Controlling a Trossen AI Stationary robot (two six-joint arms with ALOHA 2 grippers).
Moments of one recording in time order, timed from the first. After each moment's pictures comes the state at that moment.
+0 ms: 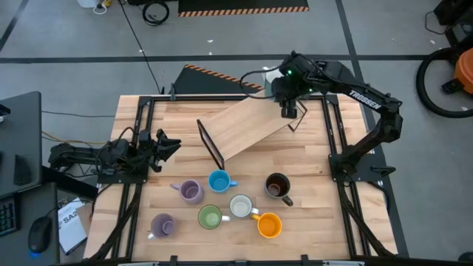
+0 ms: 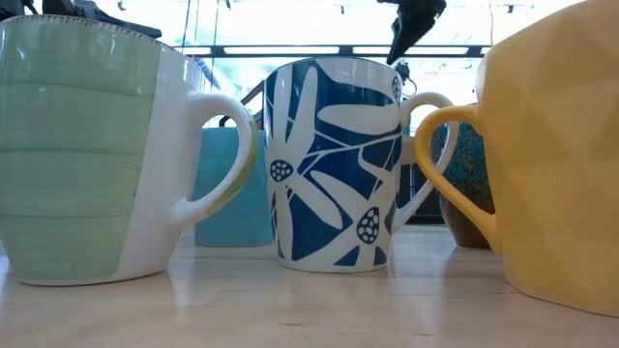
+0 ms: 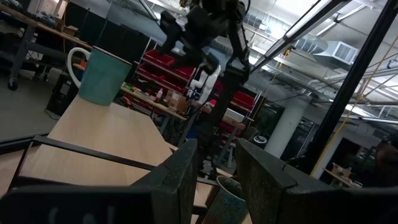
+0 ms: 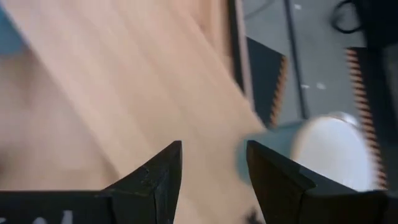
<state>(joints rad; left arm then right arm) -0.07 0.12 0.01 0.40 -0.29 -0.42 -0.44 1.50 1.78 -1.21 0.05 -0.45</state>
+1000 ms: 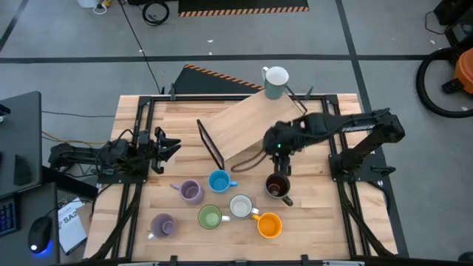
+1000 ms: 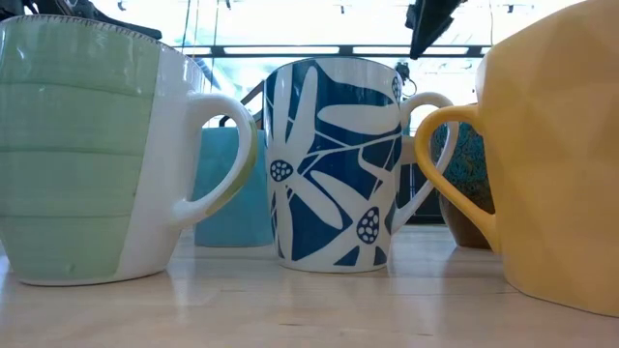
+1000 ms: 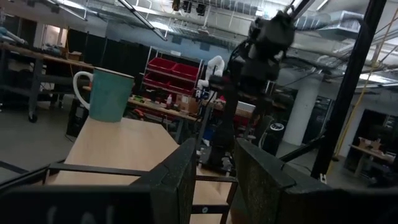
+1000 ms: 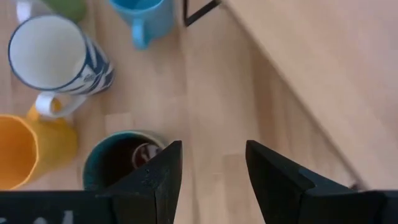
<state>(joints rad) -0.07 0.12 0.01 0.40 -0.29 -0.22 0.12 1.51 1.53 -1.18 0.11 0.20</state>
